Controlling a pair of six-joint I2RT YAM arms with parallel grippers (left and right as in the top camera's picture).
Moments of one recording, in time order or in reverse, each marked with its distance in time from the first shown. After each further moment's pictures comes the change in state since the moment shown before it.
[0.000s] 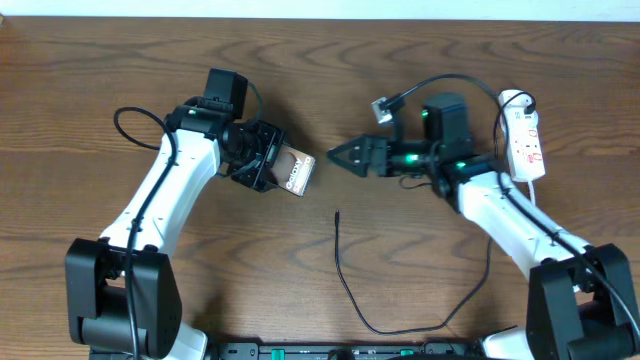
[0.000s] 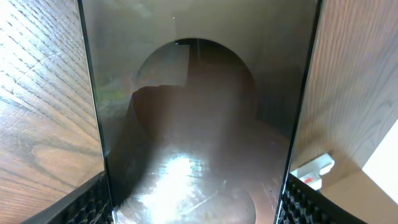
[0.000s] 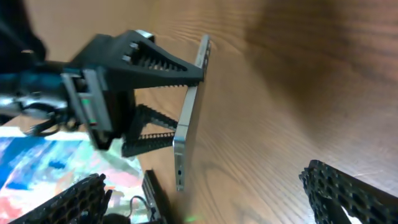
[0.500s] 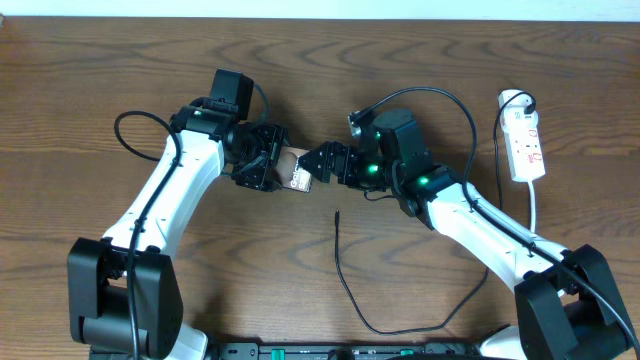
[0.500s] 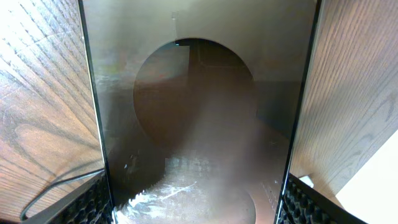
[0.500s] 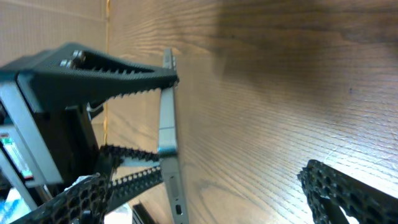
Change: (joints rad) left arm -0.018 0.000 0.000 0.001 -0.032 -0.188; right arm 0.180 0.000 0.000 0.007 0.317 0.229
